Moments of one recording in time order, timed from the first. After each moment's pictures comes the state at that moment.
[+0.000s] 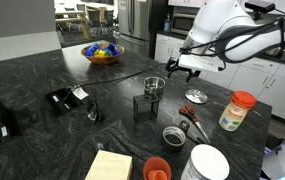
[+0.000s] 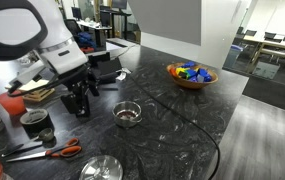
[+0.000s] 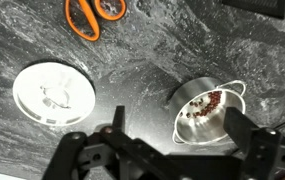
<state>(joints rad) -0.11 -0.24 0.21 -2.32 -0.18 2.34 1.27</state>
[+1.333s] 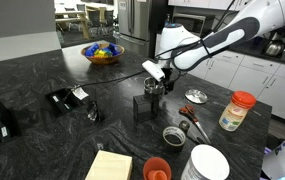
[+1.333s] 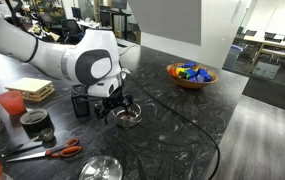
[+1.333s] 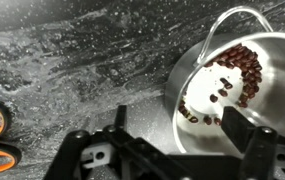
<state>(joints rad) 0.02 0.24 0.00 -1.99 -0.14 2.31 2.11</state>
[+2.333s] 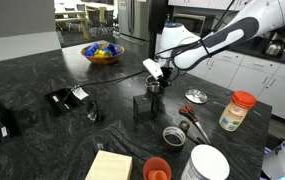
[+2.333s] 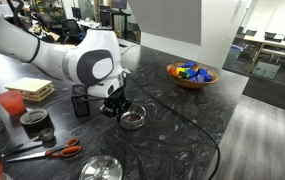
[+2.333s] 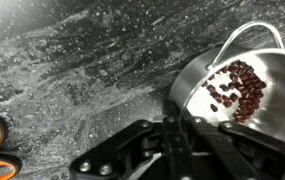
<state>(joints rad) 0.04 0.24 -0.03 -1.99 -0.14 2.32 2.21</state>
